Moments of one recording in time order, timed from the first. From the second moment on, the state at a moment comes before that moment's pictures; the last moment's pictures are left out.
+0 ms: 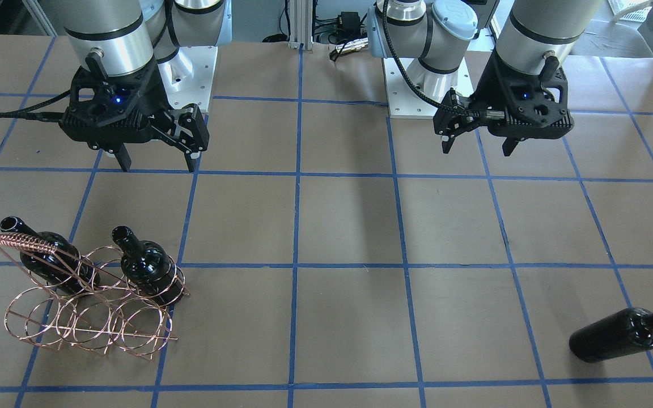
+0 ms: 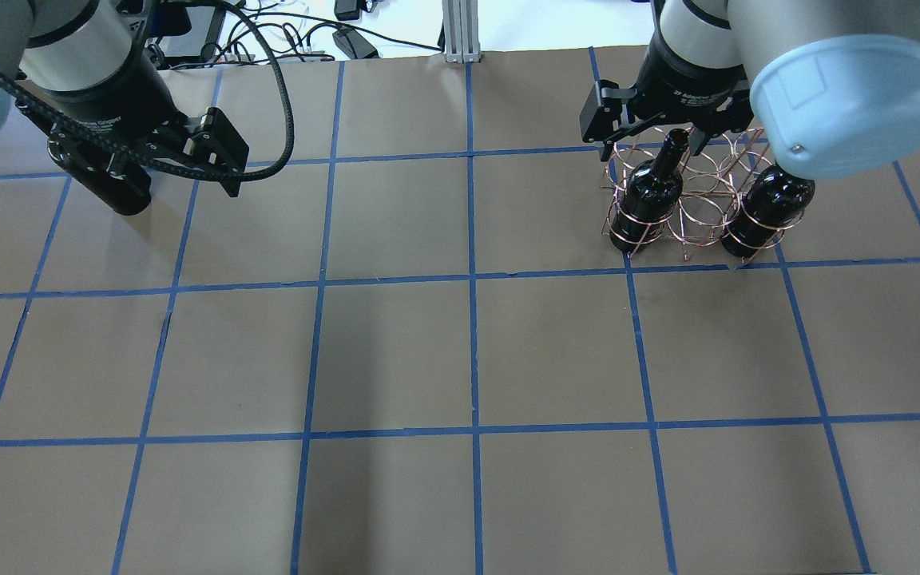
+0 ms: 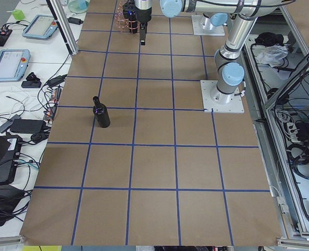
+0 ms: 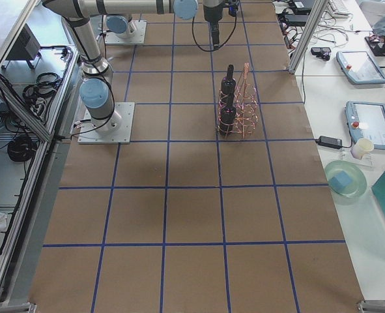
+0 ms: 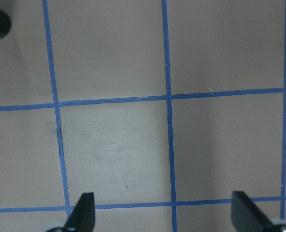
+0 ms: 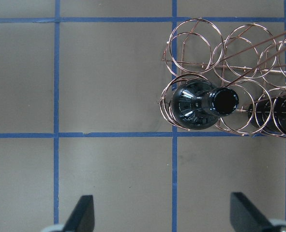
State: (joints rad) left arm -1.53 -1.56 -1.56 -1.57 1.61 0.09; right arm 1.67 -1.53 1.58 -1.77 -1.59 0.09
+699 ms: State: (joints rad) left arm -1.53 -1.56 -1.56 -1.58 1.61 0.10; right arm 1.67 -1.53 1.58 -1.77 -1.59 0.09
